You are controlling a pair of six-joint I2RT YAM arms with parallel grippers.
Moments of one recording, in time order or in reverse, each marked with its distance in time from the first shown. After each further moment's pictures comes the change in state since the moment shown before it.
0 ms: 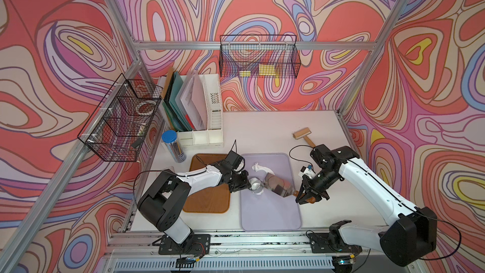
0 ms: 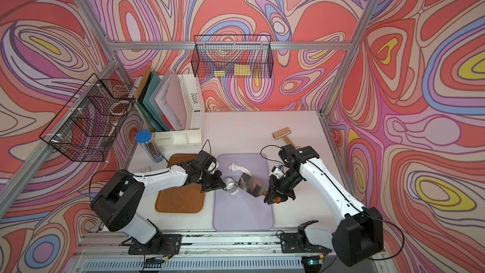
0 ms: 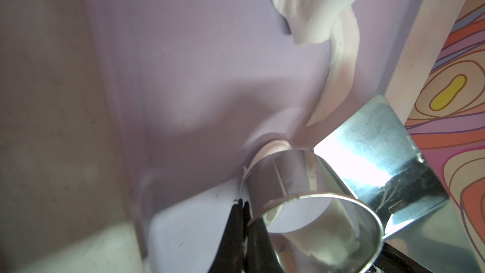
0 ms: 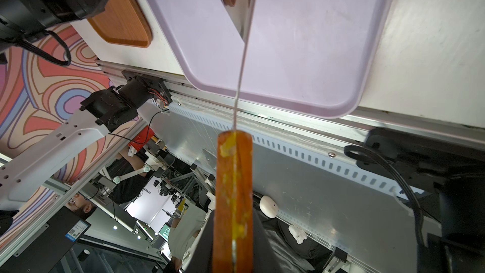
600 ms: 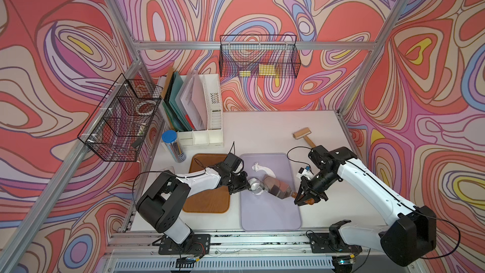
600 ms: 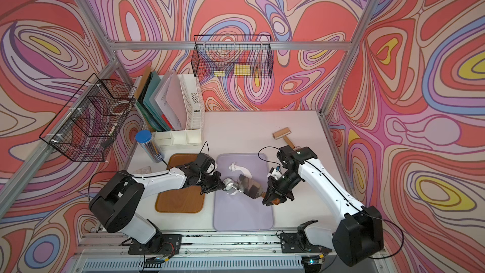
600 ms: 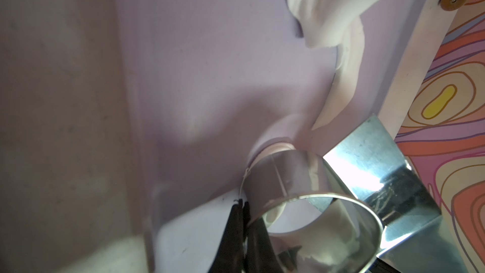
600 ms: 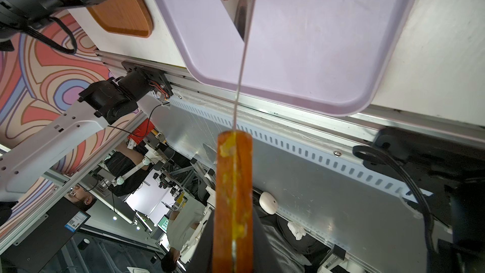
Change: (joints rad) left arm 0.000 -0.015 -0.055 0.080 -0.004 -0.053; right arm 0.027 0.006 -0.014 0.007 -0.014 -0.003
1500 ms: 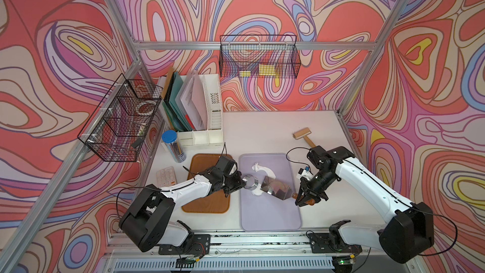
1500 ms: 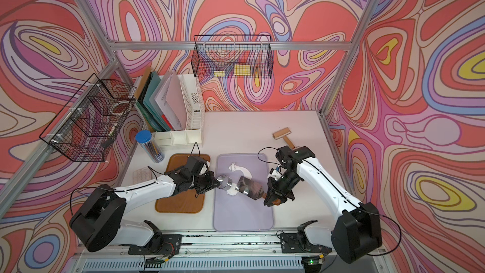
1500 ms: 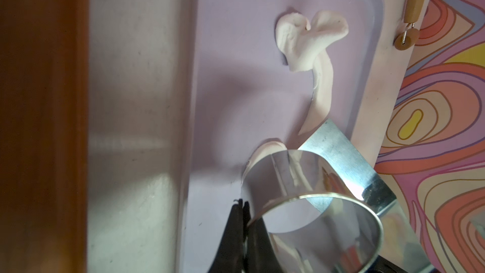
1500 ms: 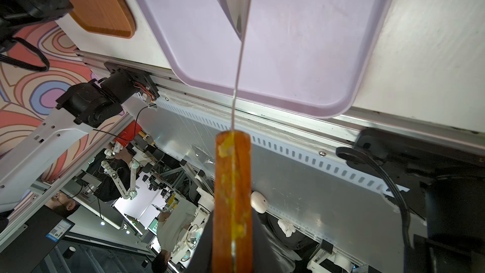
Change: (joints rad) left arm 0.028 -0.188 -0.088 0.003 -0.111 -0.023; right arm 0.006 0.019 0.014 -0.008 0.045 -0.021
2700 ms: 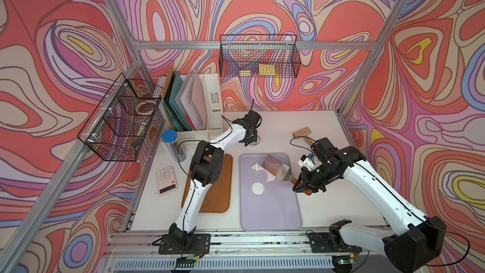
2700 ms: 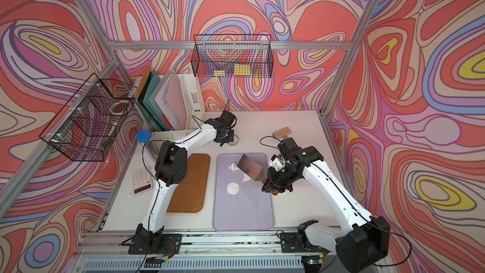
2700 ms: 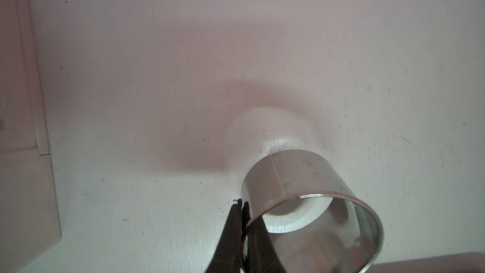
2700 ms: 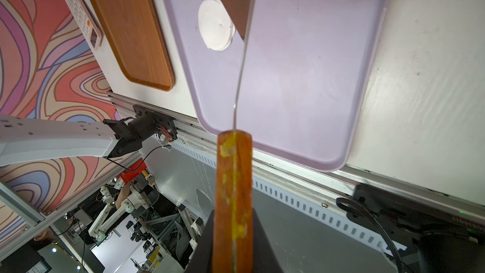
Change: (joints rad) left arm 0.065 0.978 1.394 -0.577 -0.503 0.489; right arm 0.000 -0.085 0.045 0.195 0.078 0.117
